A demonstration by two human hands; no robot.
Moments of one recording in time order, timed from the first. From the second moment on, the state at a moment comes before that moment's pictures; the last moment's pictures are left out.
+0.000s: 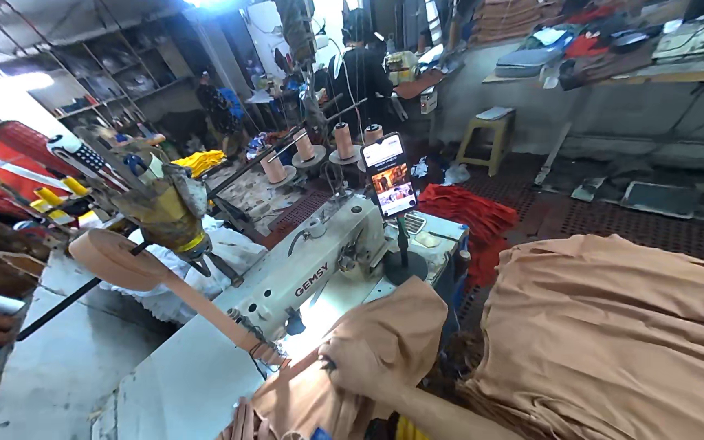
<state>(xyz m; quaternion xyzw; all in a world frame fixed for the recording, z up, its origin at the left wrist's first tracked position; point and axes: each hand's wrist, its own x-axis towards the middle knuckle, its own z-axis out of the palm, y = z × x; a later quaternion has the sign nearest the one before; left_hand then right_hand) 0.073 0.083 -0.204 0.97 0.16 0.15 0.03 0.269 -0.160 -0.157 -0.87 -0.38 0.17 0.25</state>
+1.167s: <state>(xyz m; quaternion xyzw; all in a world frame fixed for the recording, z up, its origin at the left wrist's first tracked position) 0.146 0.029 -0.140 0.97 0.18 0.01 0.15 0.233 -0.076 -0.148 -0.89 -0.41 0.15 0.12</state>
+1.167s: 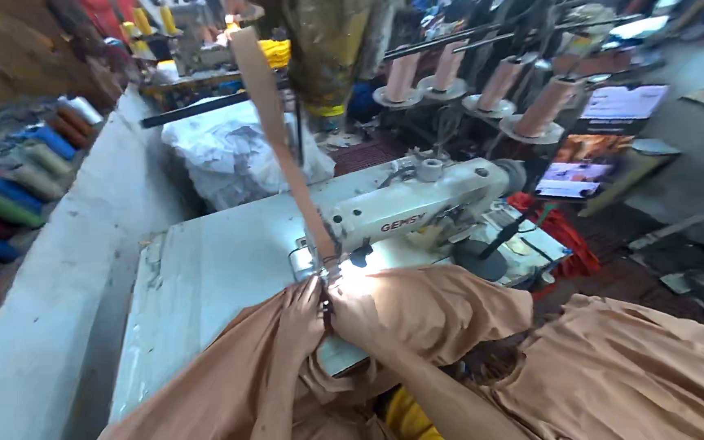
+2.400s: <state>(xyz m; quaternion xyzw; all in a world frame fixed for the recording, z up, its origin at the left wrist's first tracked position) 0.135 0.005 -0.197 0.87 0.22 0.32 0.31 0.269 -0.141 -0.175 -0.83 -0.41 0.17 0.34</state>
